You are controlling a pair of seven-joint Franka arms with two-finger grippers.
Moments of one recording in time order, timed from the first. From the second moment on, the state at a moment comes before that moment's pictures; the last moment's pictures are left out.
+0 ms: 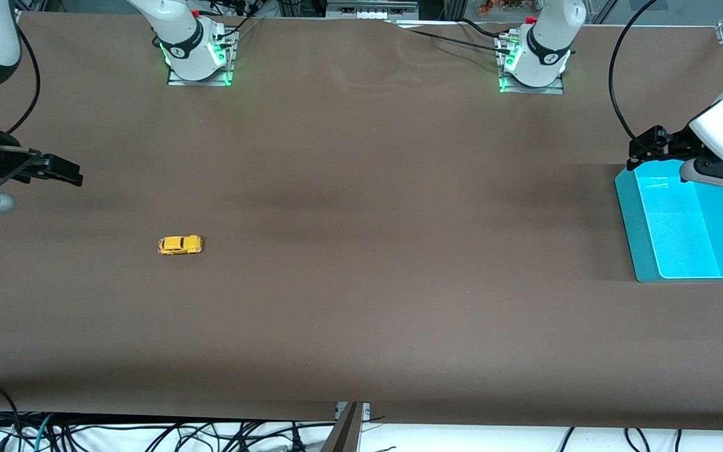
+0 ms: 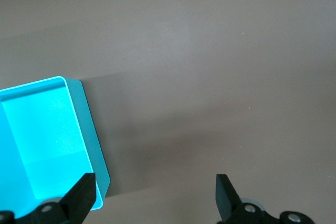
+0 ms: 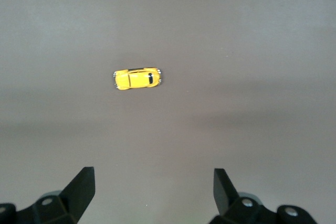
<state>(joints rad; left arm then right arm) 0.01 -0.01 -0.01 -1.71 -0.01 1.68 0.20 0.05 0.15 -0.05 -1.57 -0.02 1.60 0.02</state>
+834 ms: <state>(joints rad) 0.01 -0.01 -0.01 -1.71 -0.01 1.68 0.20 0.14 0.27 -0.05 -1.58 -0.03 1.53 -0.17</state>
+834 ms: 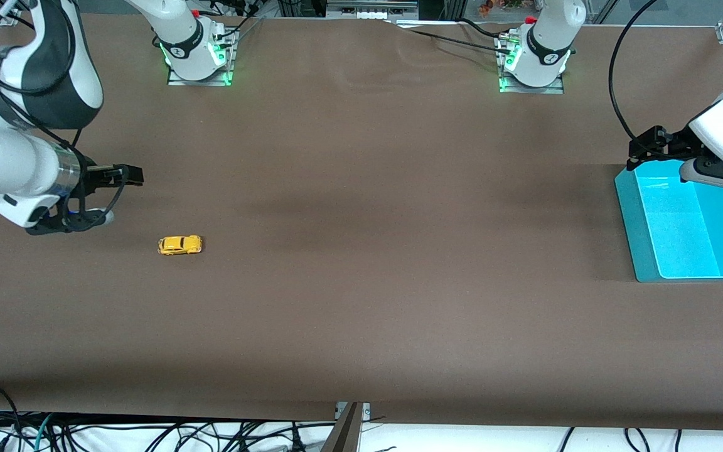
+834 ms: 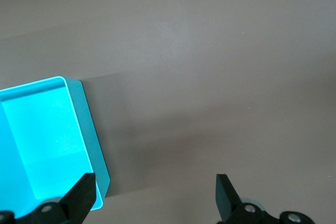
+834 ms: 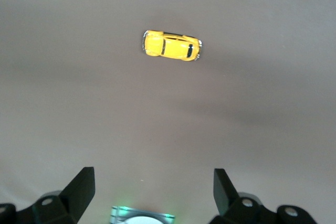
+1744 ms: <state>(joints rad) 0.01 -0.01 -0.01 -1.71 -0.01 1.68 0.20 0.09 0.34 -0.08 -1.80 -0.06 1.90 -1.03</state>
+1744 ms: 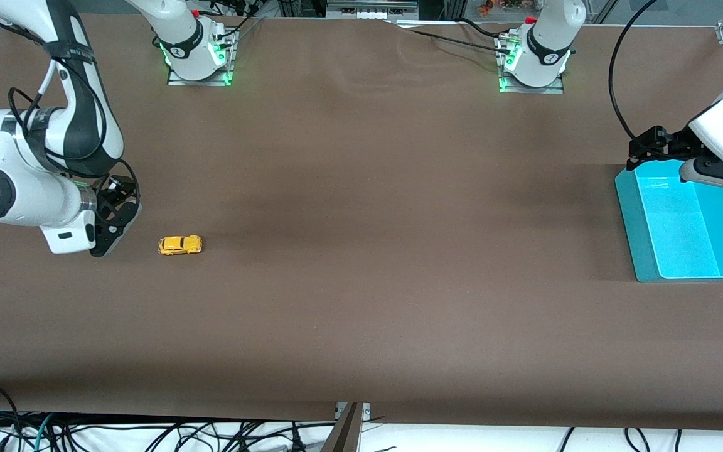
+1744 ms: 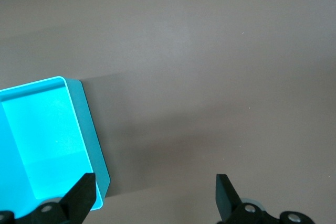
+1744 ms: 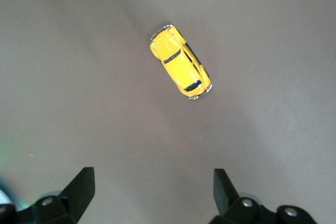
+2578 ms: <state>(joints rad) 0.01 -0.01 -0.01 -1.71 -0.01 1.68 0.20 0.08 0.34 -0.07 -2.12 -0.06 2.46 -1.39</state>
